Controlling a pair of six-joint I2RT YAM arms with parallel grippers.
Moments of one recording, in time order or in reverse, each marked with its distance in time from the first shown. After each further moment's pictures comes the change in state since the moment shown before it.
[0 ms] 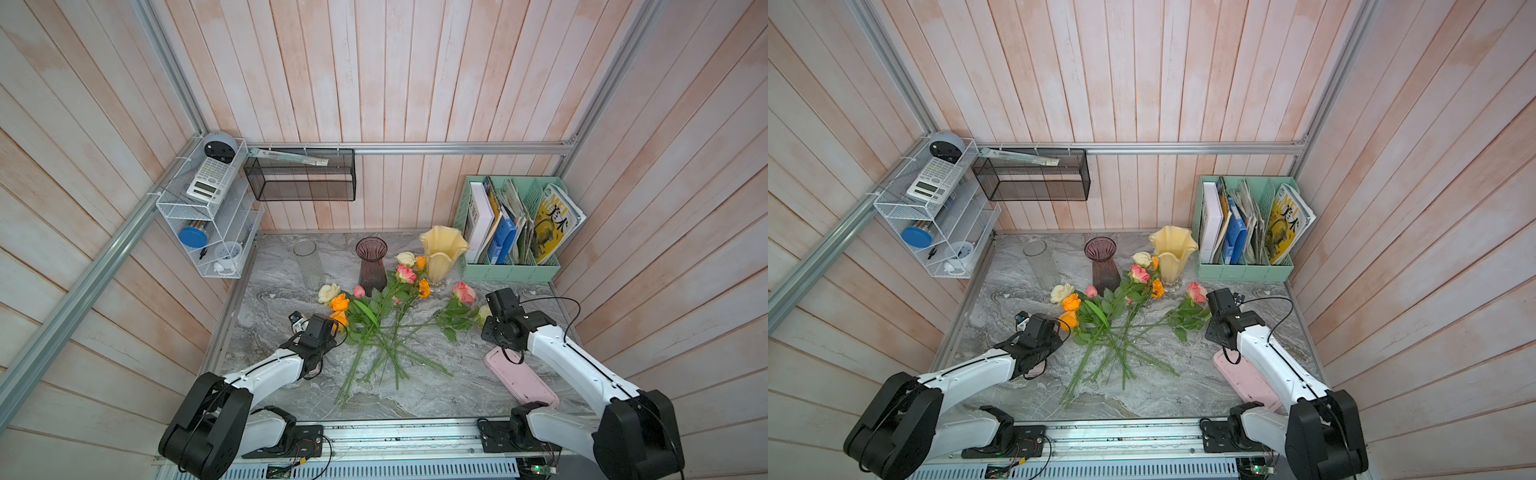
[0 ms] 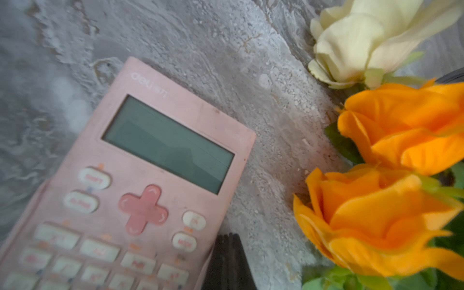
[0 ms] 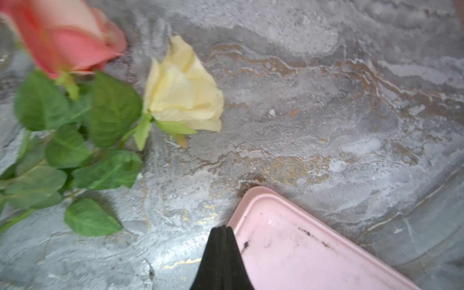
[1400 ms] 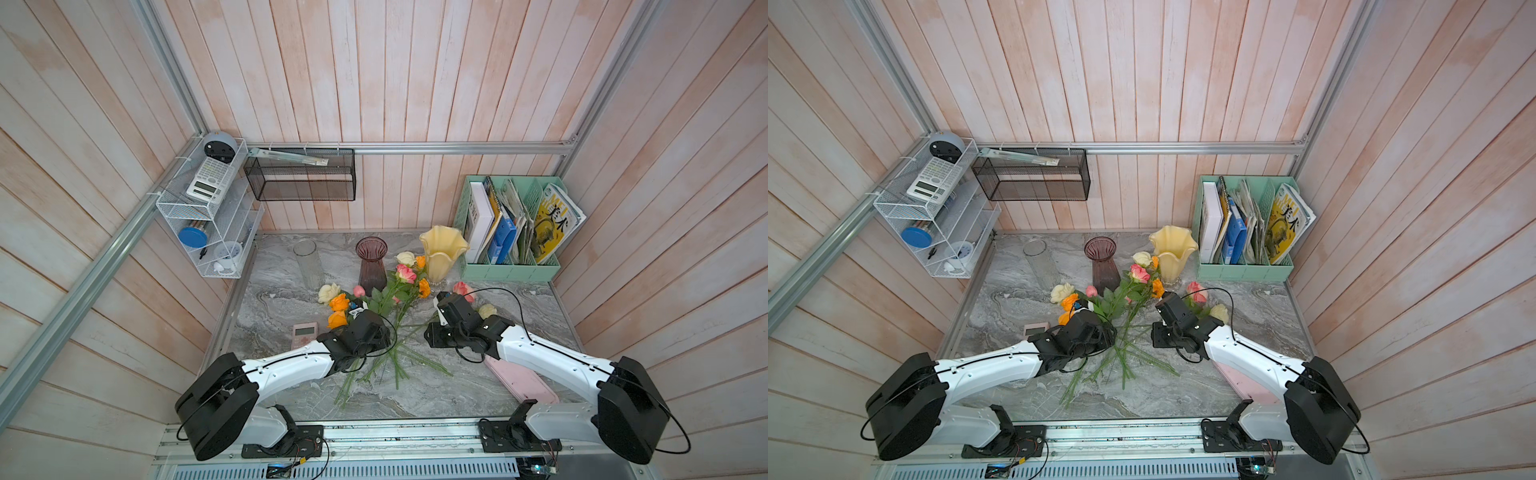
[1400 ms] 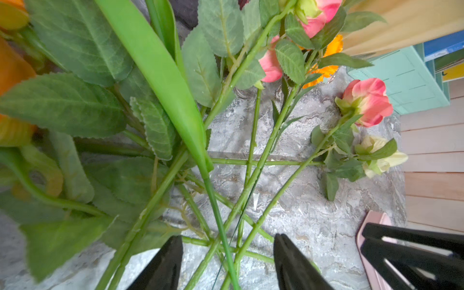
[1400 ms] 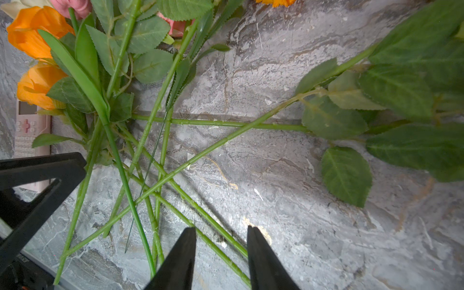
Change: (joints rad) left arm -0.427 0.180 0.275 0.068 0.137 -0.014; right arm 0.422 0.139 0.039 0.300 -0.282 -0.018
